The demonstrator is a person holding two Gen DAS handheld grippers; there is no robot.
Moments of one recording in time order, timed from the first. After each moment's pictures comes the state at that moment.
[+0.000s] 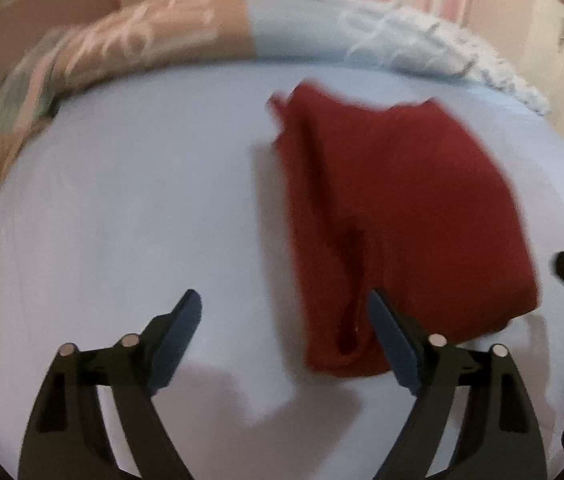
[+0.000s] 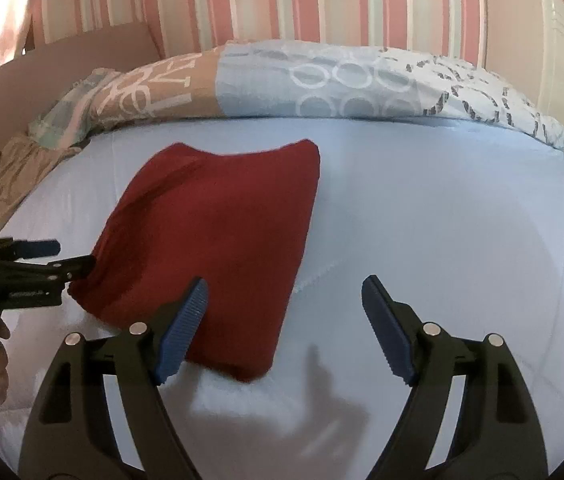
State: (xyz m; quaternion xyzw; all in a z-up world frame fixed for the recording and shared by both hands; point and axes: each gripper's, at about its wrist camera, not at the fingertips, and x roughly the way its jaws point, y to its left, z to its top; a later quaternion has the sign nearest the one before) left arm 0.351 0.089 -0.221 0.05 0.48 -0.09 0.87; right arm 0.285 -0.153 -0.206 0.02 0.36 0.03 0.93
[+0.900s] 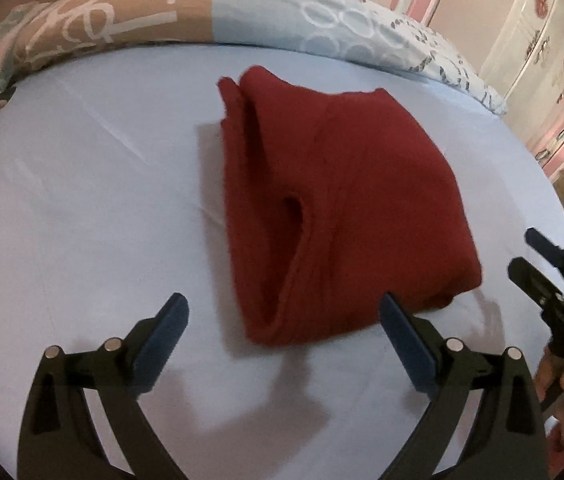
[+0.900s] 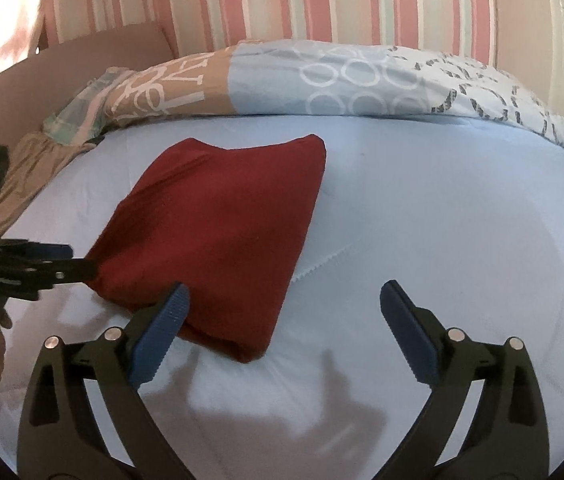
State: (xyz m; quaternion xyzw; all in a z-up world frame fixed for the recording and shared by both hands) left arm 0.338 0.078 -0.209 0.00 0.50 -0.19 0.85; right arm 0.272 -0.157 -0.205 0.01 0.35 0.05 0.93
